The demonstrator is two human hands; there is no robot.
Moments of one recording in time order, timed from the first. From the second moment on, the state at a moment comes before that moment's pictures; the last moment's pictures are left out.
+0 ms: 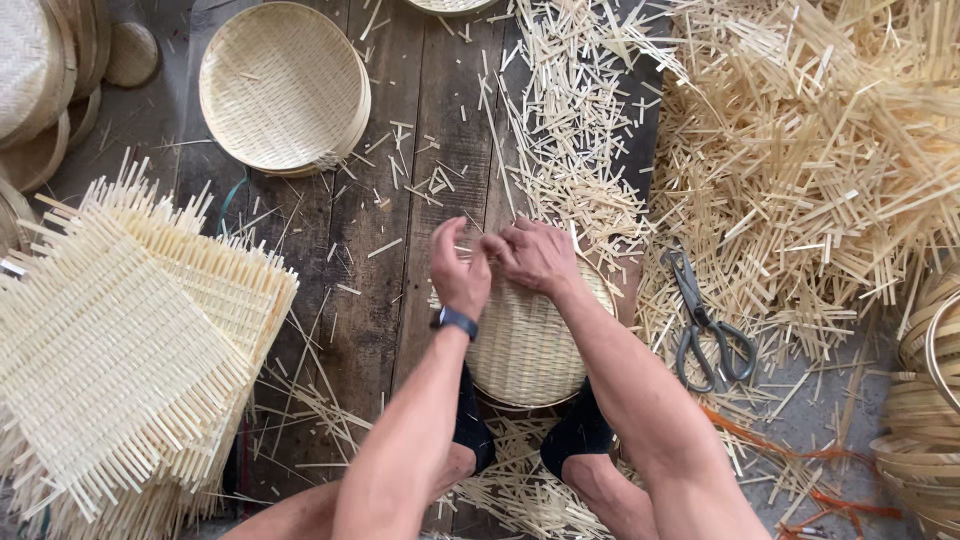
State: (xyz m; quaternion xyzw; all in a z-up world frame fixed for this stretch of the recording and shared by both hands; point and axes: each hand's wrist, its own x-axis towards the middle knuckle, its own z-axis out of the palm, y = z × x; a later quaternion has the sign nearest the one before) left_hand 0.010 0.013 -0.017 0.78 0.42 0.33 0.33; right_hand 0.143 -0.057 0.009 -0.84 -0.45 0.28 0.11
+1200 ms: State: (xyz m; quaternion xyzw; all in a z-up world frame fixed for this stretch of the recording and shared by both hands) left_hand 0.059 0.022 0.013 0.80 0.45 -0.13 0.38; right_hand 0.175 -0.139 0.002 -0.88 -0.08 0.40 0.22
